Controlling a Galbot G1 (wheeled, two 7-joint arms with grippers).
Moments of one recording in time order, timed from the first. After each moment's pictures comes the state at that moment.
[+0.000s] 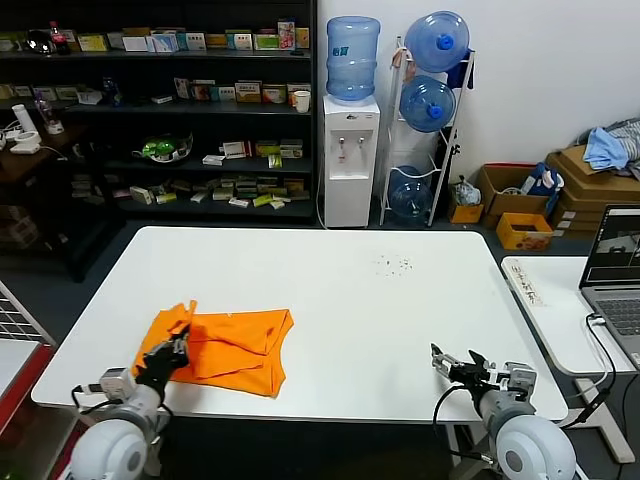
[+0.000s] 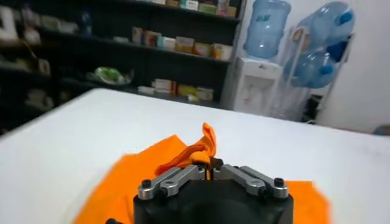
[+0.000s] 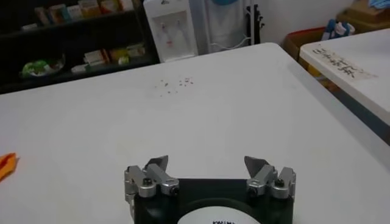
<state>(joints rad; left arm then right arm) 1.36 -1.00 -0.44 -1.88 -0.76 0.18 -0.22 -1.38 0.98 0.43 2.00 0.91 -0.47 0.43</state>
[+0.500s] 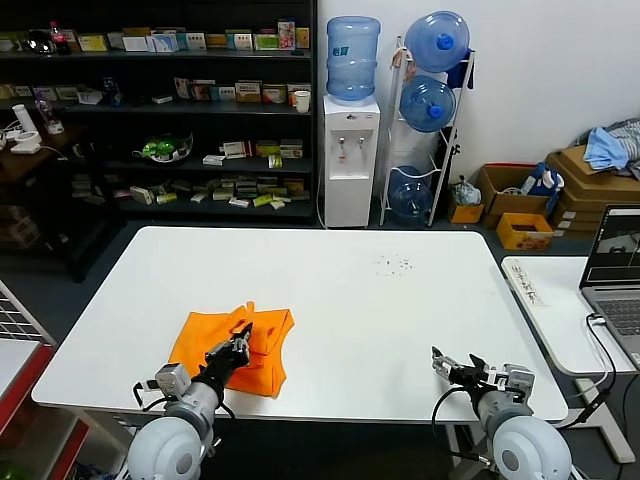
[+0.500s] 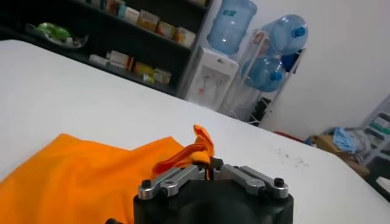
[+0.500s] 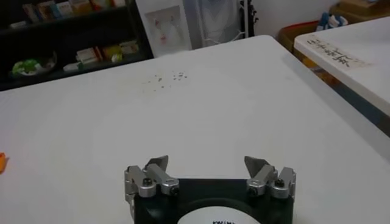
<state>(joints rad) 1.29 -1.10 -0.26 -1.97 -0.84 0.25 -0.29 -1.37 1.01 0.42 1.98 0.91 -0.48 0.45</state>
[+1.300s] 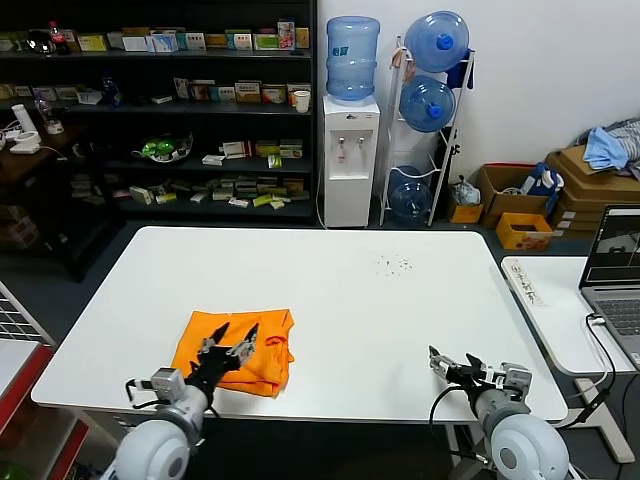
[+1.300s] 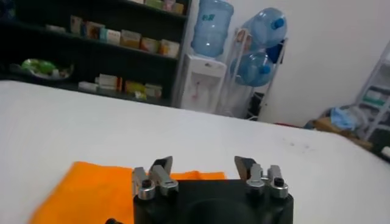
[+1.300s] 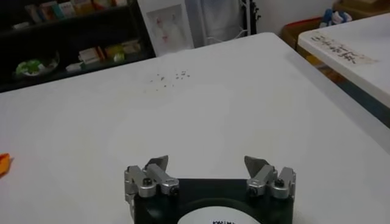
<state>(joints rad) 1.32 -1.04 -0.31 -1.90 -0.67 0.19 -0.15 -1.36 1.01 0.42 1.97 0.92 -0.48 0.44</state>
